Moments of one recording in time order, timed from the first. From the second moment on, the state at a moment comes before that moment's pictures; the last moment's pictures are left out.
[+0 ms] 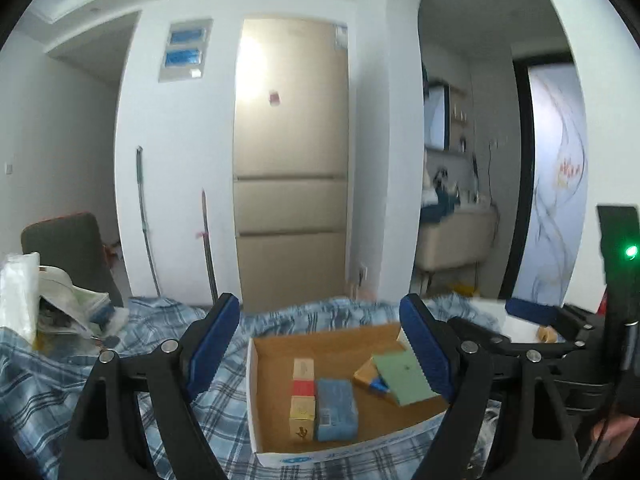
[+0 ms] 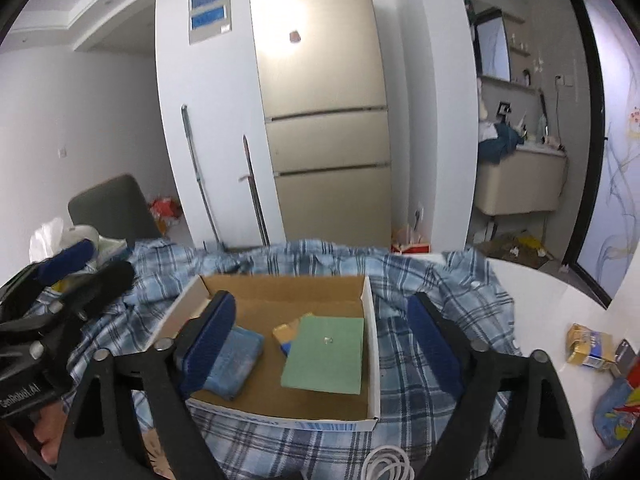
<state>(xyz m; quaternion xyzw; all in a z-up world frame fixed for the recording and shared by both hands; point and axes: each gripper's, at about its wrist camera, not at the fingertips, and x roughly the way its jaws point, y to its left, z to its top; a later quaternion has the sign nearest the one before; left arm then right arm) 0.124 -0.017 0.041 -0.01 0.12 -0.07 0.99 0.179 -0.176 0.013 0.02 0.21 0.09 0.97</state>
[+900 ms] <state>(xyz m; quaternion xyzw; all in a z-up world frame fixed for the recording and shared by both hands) 0.024 0.006 0.002 0.00 0.08 -0.08 0.99 0.074 -0.203 -0.001 0.00 0.09 0.16 0.98</state>
